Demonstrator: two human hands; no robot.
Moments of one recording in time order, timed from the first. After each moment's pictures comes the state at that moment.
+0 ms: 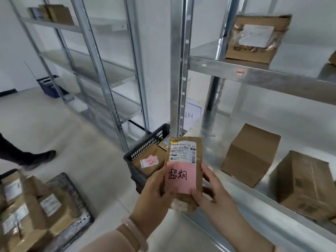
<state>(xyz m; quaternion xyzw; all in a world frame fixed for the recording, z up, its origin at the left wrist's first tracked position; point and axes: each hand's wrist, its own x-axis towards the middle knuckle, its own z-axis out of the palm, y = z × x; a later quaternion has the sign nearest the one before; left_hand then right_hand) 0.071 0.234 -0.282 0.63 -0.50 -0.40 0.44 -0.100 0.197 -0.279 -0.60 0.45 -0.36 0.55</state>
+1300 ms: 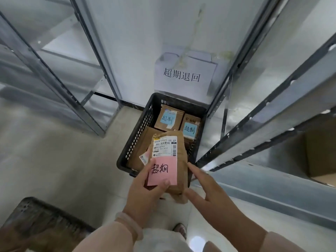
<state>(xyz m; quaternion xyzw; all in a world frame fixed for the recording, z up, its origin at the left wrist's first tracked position) 0.327 0.001 -0.457 0.61 -0.42 -0.58 0.35 0.130 0.017 -0.405 -0.60 0.64 -0.15 0.45</state>
